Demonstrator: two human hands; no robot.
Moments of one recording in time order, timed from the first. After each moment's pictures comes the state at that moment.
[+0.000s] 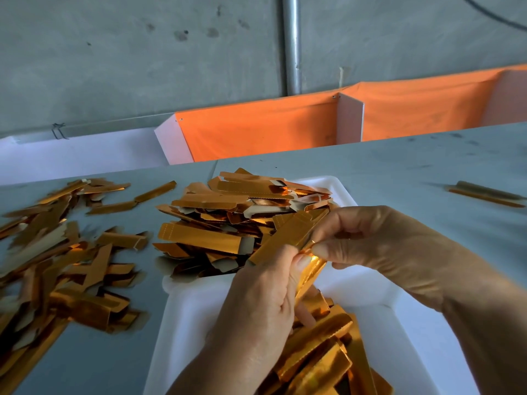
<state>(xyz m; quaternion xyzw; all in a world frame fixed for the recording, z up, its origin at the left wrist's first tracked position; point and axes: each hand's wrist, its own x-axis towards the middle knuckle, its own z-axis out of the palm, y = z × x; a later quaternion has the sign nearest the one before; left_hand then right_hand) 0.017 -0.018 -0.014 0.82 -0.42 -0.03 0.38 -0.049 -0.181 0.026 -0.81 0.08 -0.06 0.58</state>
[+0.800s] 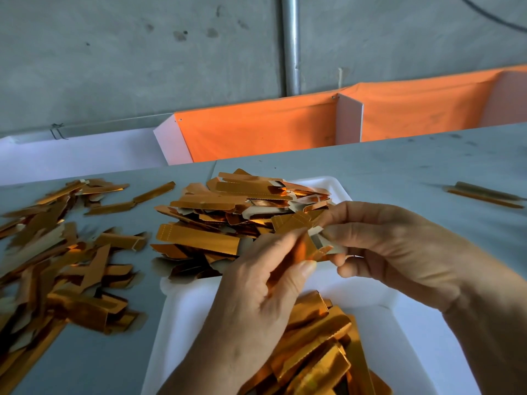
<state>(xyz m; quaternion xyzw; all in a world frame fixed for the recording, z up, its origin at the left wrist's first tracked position) 0.022 -0.010 -0.008 0.76 -0.45 -0.03 0.47 -0.052 -0.187 0.023 -0.66 0.07 -0.04 0.75</state>
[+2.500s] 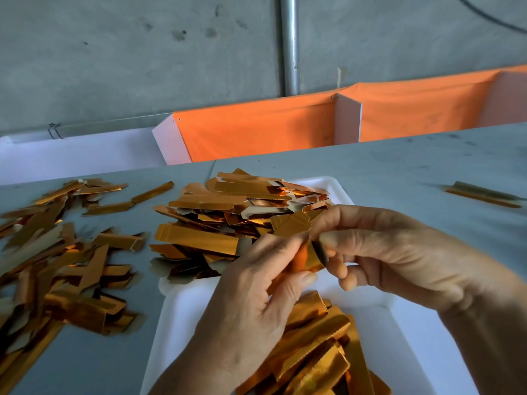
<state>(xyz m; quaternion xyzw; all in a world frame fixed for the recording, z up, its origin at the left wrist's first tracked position) 0.022 -0.008 -0.004 0.74 -0.50 0.02 0.44 -0.053 -0.188 0.023 -0.64 0.00 0.02 0.77</state>
